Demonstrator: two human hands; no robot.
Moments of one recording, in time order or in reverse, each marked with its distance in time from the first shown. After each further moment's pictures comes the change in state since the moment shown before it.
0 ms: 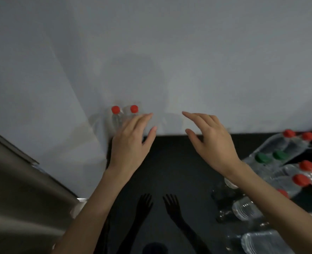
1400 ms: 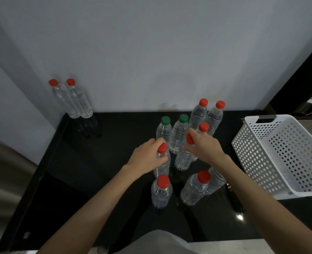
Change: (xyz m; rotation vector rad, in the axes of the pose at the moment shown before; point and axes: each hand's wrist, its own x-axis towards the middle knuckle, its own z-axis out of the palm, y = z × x) left_hand -0.100 0.265 0.198 -0.100 -0.634 -0.060; right_hand -0.185 0.268 -0.086 -0.077 -0.490 0.201
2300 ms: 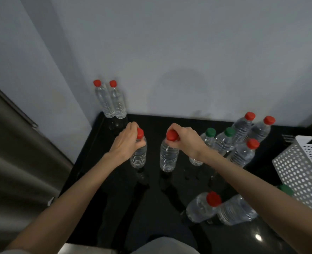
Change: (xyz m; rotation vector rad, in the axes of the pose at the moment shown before) left_hand -0.040 -0.141 -0.113 0.092 0.234 -0.278; right_hand 0.081 -0.163 0.015 0.381 -0.053 -0.276
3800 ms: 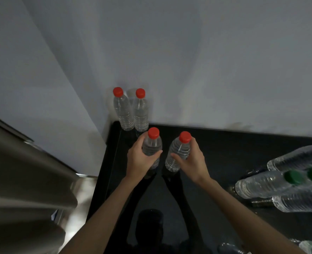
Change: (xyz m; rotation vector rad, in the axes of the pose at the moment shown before) left_hand 0.099 -0.169 0.045 -0.766 0.239 -0.104; right_hand 0.153 -0.017 0.144 0.350 0.263 0.309
